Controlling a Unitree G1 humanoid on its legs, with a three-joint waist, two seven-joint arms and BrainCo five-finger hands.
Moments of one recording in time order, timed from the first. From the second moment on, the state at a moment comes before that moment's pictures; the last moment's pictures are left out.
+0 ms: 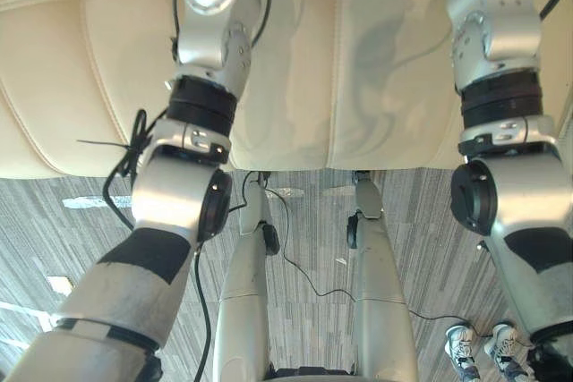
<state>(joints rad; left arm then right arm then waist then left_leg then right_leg) -1.40 0.17 0.02 0.70 -0.36 -0.23 0.45 -1.35 -0.38 -0.07 0.60 0.24 -0.15 -0.48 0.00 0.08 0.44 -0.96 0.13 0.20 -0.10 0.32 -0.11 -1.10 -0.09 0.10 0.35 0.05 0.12</state>
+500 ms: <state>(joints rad) -0.74 0.34 0.04 0.25 -0.40 -0.26 0.31 -0.41 -0.46 -0.29 0.12 0.31 -0.18 -0.26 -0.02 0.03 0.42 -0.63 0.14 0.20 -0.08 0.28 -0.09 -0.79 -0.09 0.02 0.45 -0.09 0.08</state>
